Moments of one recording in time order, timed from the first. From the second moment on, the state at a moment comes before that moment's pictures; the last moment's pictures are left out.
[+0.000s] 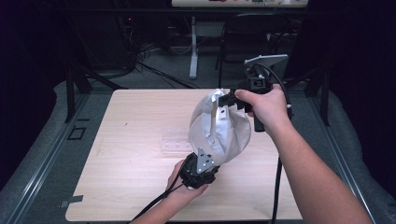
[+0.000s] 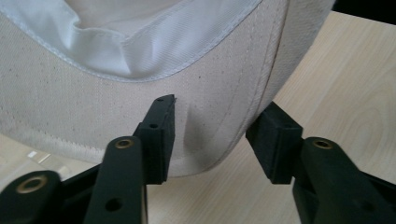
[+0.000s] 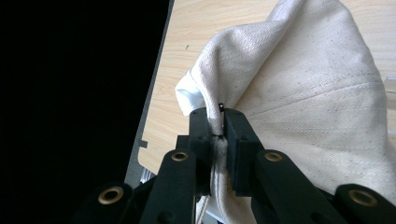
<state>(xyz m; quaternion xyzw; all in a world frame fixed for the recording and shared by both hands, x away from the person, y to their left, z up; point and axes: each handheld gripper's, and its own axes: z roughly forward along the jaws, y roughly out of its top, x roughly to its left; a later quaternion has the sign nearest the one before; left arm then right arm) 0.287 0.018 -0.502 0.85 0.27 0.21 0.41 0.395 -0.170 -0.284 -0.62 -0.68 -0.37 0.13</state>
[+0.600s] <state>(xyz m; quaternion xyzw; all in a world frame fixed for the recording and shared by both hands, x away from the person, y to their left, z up) 0.309 0.061 -0.486 0.83 0.28 0.20 0.44 0.395 -0.172 -0.279 -0.62 -0.67 -0.38 0.12</state>
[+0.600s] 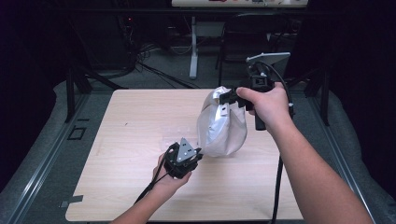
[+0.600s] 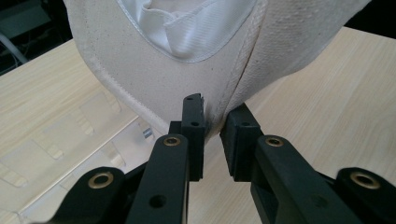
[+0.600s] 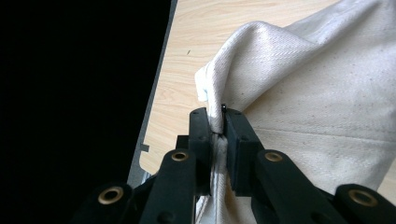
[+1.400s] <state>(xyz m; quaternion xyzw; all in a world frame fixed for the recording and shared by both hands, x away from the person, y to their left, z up) 0.349 0.076 -0.497 0.82 0.29 0.16 0.46 0.409 -0.161 -0.296 -0.63 -0.68 -0.37 0.13</state>
